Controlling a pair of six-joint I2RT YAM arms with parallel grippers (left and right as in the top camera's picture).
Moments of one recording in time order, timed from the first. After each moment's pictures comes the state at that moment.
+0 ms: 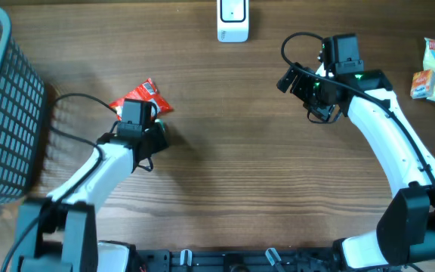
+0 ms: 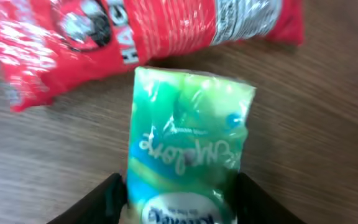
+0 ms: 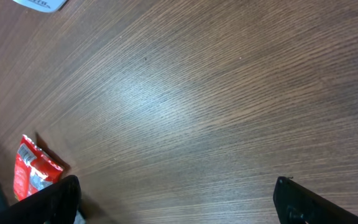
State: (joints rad) left arm -0.17 1.53 0.71 -0.34 -0.02 -0.58; right arm 0.14 1.65 1.27 -0.74 -0.24 0.70
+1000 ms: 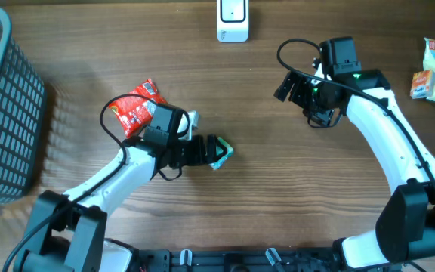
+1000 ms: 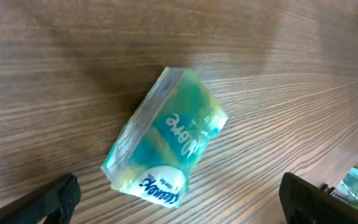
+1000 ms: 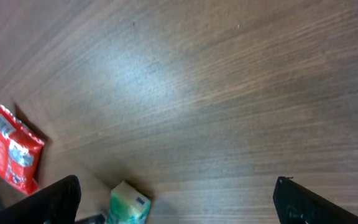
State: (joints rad) left arm -0.38 1.53 0.72 -0.30 0.52 -0.51; right arm 0.15 1.66 1.27 -0.82 -0.29 0.62
